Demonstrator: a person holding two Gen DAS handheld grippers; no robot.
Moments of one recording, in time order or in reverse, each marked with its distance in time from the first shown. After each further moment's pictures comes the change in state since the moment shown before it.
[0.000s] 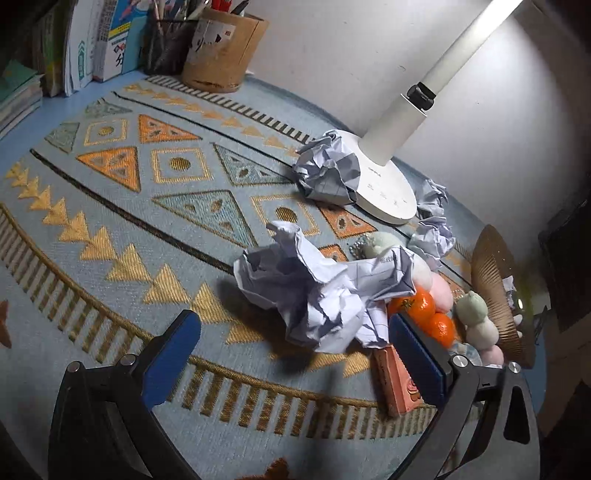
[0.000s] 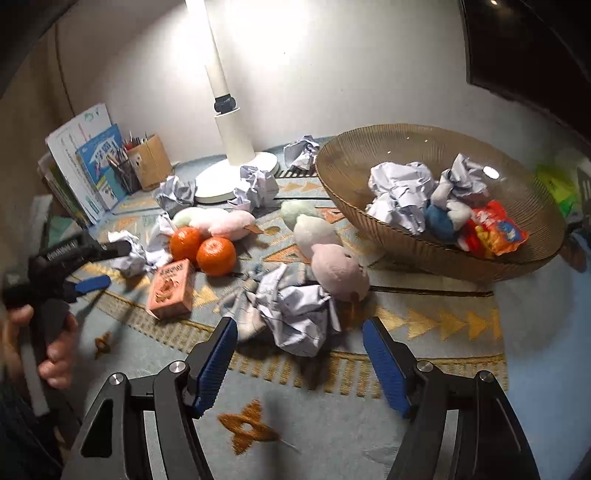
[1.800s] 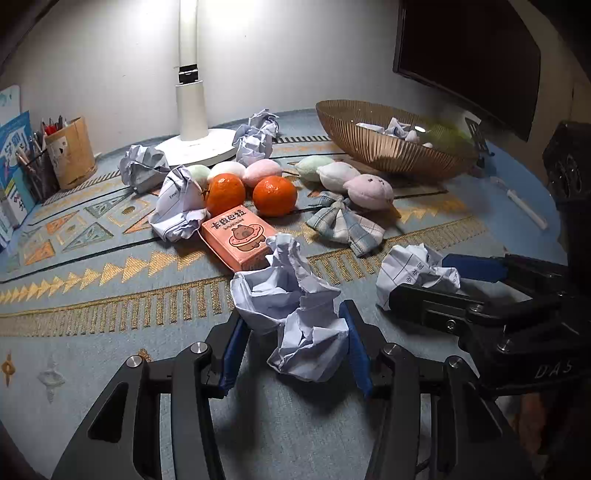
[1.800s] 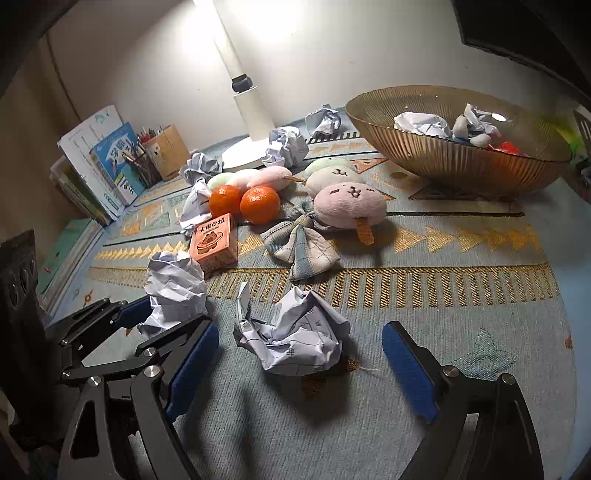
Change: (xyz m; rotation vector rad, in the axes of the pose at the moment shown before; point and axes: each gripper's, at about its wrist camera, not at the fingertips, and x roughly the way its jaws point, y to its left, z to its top) left arm -0.045 -0.103 -0.128 0.649 -0.042 -0.094; right arm -0.008 0.032 -0.058 0.004 0.009 0.003
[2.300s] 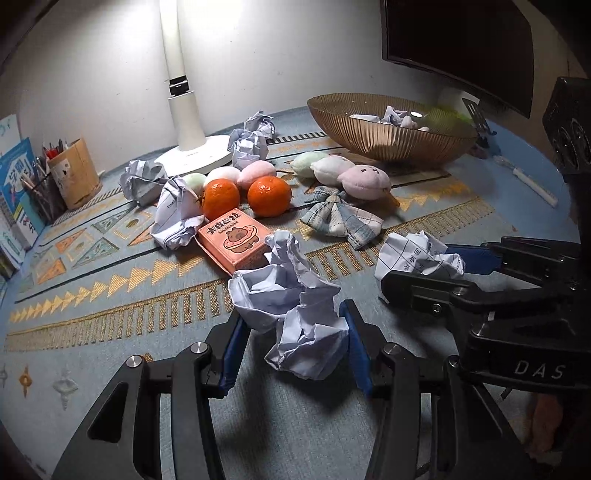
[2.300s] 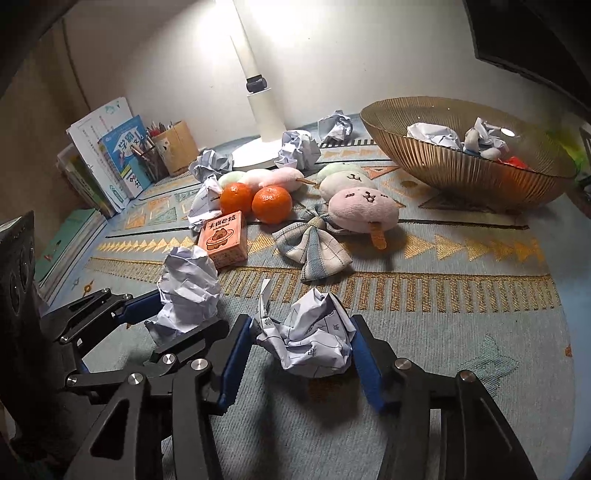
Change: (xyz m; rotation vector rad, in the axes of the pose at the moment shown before) left arm 0.000 -0.013 -0.002 0.073 -0.003 0.071; right arm -0.003 0.009 -0.003 -0.049 -0.033 -0.001
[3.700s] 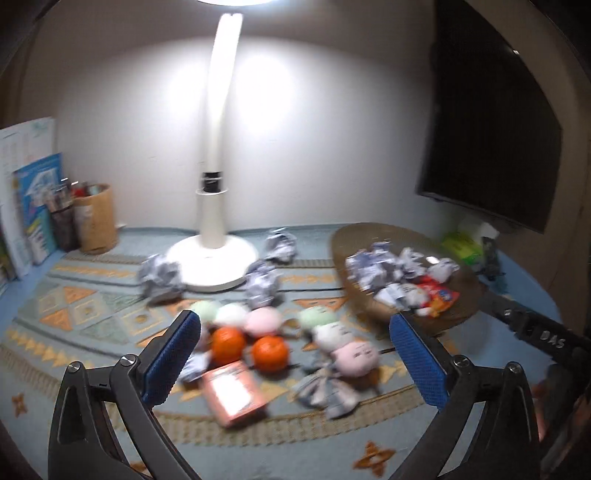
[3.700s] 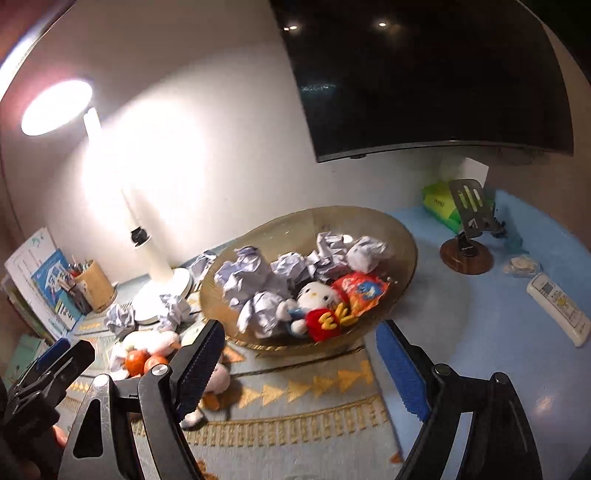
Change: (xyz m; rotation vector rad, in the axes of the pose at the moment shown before) left arm -0.033 0.019 0.070 -0.284 -0.295 0.075; right arm -0.081 -0.081 0.063 0.178 -0.325 -0.273
